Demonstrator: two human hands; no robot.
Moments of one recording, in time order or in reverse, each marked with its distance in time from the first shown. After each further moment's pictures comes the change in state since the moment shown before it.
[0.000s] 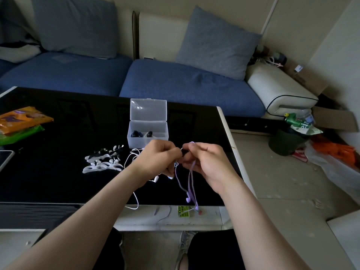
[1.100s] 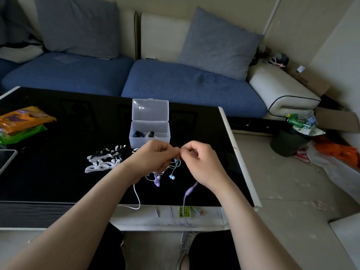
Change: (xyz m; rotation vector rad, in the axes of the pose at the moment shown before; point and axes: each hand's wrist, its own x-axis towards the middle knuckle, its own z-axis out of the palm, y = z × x) left_hand 0.005 -0.010 -0.020 0.050 -0.083 0.006; right_hand 0.005 0.009 0.010 -0.549 0.014 -0.289
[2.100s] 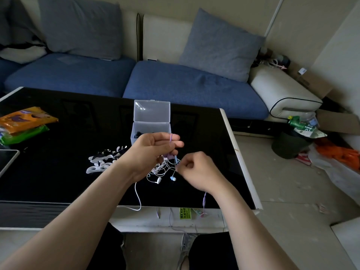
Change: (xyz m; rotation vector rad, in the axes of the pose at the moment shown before) left_hand 0.000 0.002 -0.006 -0.467 0.088 0.087; right_hand 0.002 0.003 0.006 -0.209 -0.155 0.119
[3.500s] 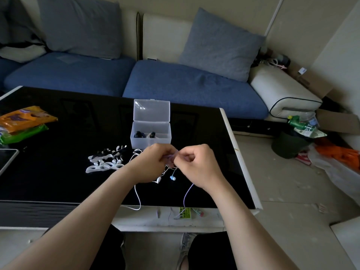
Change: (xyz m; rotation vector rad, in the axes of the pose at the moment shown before) left_hand 0.008 -0.018 -0.010 0.981 -0.118 0.156; right_hand 0.002 -0.005 0.005 0.188 0.195 -0.222
